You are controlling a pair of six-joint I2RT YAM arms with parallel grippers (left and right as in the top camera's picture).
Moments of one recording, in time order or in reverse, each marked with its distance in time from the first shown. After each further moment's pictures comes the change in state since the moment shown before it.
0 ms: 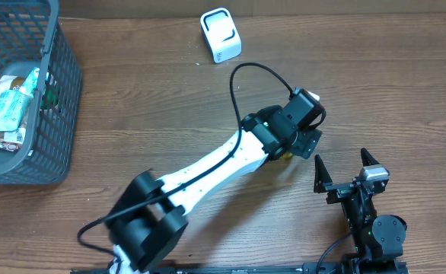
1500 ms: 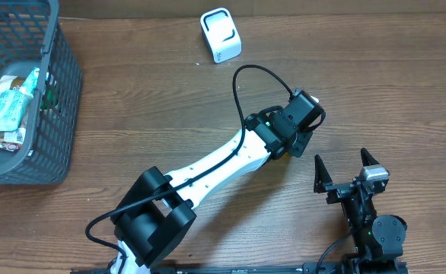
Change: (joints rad) left arm 0.003 0.069 0.002 -0.002 0.008 0.003; right arm 0.000 0.000 0.000 -0.001 0.000 0.002
